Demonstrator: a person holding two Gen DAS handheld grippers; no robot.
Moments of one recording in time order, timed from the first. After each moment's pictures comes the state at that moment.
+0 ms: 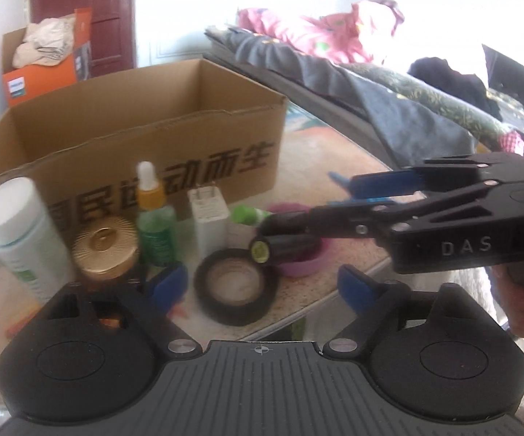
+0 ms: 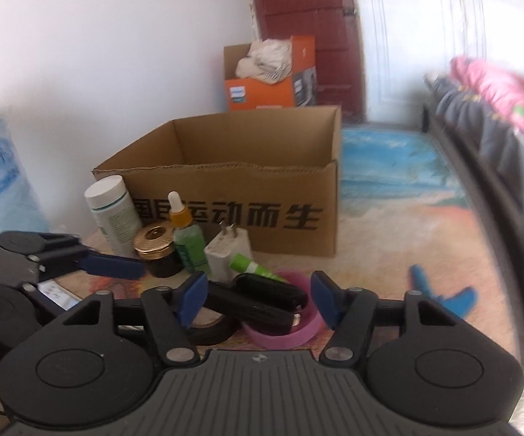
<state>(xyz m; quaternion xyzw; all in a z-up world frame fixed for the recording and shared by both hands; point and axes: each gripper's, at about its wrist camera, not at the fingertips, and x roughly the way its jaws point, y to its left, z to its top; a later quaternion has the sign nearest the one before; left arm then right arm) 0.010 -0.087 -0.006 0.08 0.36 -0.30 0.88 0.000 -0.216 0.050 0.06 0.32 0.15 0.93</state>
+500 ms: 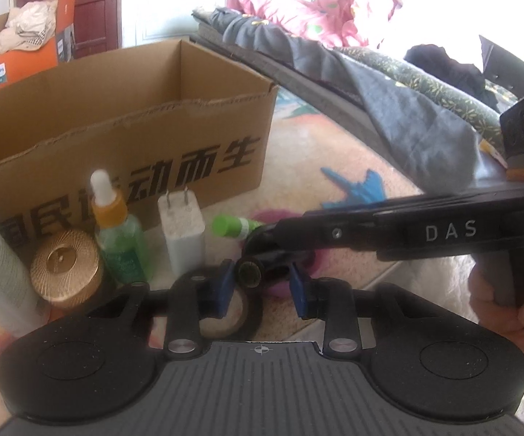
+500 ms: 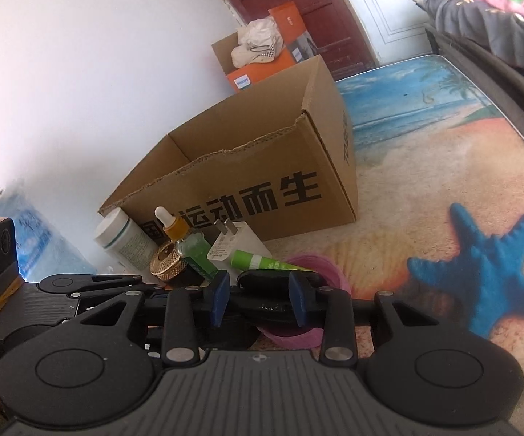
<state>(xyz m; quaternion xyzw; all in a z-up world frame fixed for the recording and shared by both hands) 0.036 -0.105 -0.013 0.06 0.39 -0.31 0.86 0.028 -0.258 0.016 0.23 0.35 0.20 0.89</state>
